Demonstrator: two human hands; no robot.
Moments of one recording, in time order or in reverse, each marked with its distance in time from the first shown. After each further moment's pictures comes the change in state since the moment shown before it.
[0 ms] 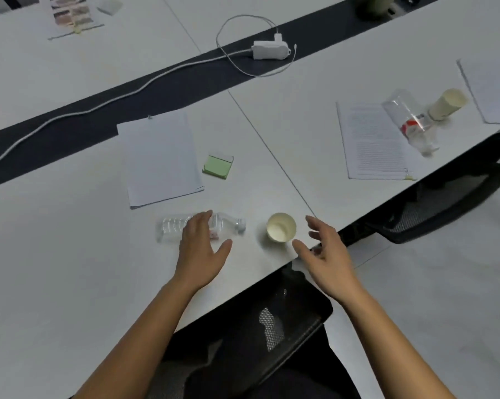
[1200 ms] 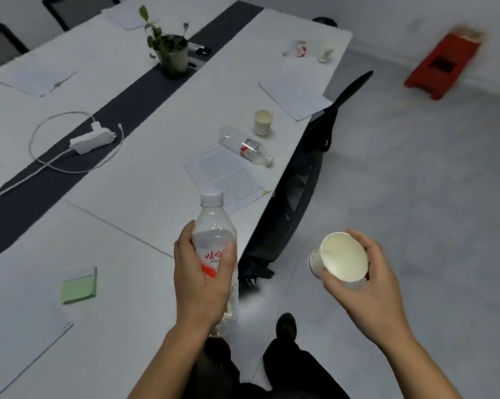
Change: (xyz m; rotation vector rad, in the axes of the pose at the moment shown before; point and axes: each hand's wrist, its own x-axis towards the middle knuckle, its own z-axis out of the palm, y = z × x) left_hand -0.003 0.267 0.102 -0.408 -0.140 0.389; right_hand -0.103 0.041 -0.212 0.265 0.783 0.199
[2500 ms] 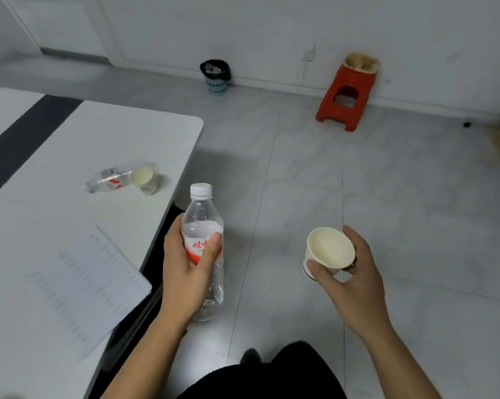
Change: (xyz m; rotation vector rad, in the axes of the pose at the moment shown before) left_hand 0.482 0.302 0.763 -0.137 -0.313 0.202; right_hand 0.797 0.127 -0.388 0.095 0.261 0.115
